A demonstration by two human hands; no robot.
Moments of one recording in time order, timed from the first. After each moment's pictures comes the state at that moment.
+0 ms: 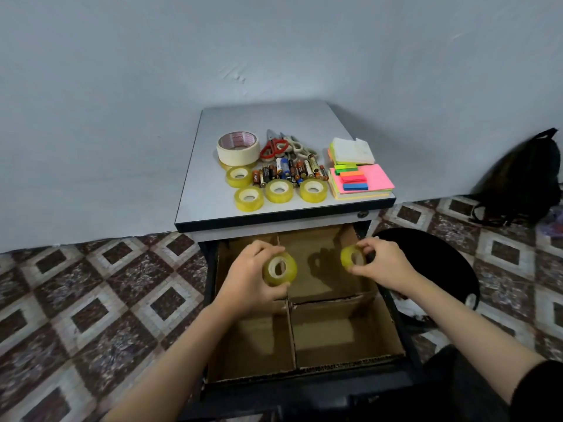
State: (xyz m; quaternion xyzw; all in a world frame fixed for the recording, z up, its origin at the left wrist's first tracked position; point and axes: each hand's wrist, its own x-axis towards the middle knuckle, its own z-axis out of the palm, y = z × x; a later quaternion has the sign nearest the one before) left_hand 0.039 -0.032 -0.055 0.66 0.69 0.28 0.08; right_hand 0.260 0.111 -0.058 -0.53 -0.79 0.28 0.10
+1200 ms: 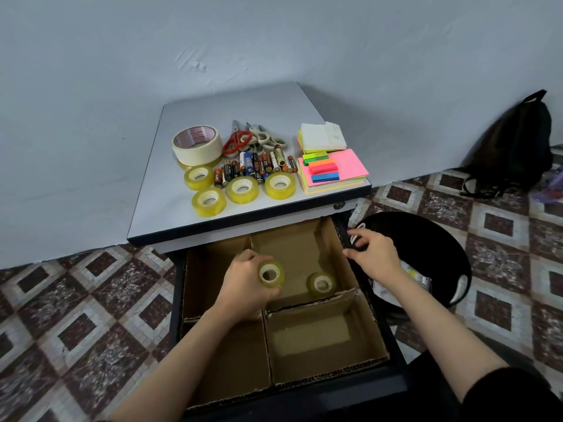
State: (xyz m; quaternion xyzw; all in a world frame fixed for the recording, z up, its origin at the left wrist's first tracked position) left_hand 0.068 0.014 -0.087 0.58 0.78 0.19 0.15; right_hand 0.275 0.139 -0.094 -0.60 -0.71 0.32 0.19
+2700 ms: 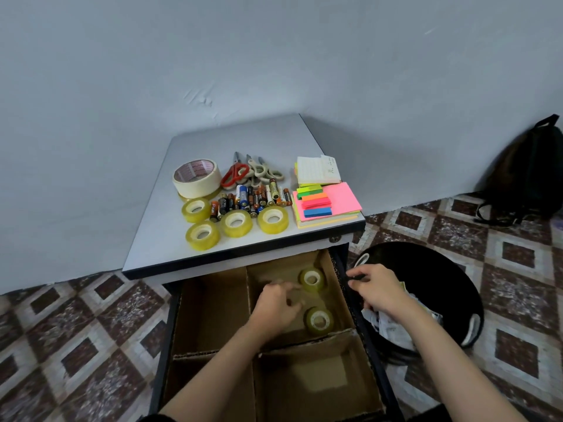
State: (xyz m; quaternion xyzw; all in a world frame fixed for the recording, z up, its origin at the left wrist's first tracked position) left_hand 0.105 0.070 -0.111 0.59 0.75 0.19 0.23; right_hand 0.289 0.160 -0.082 -0.56 -0.69 0.43 0.12
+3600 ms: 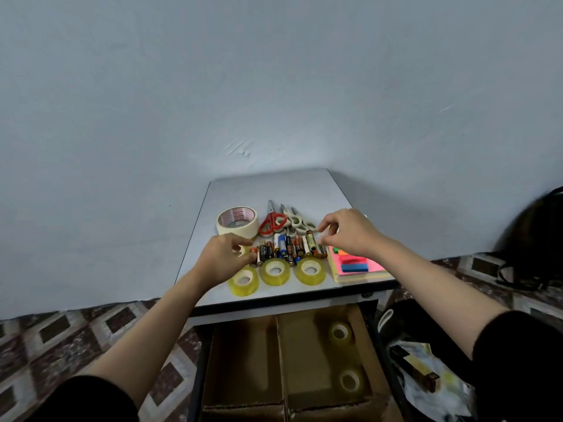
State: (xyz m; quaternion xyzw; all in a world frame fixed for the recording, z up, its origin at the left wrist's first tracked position) left_hand -0.031 0.080 0.046 0.55 0.79 0.26 0.06; right_hand 0.176 0.214 0.068 -0.39 -0.88 0.20 0.18
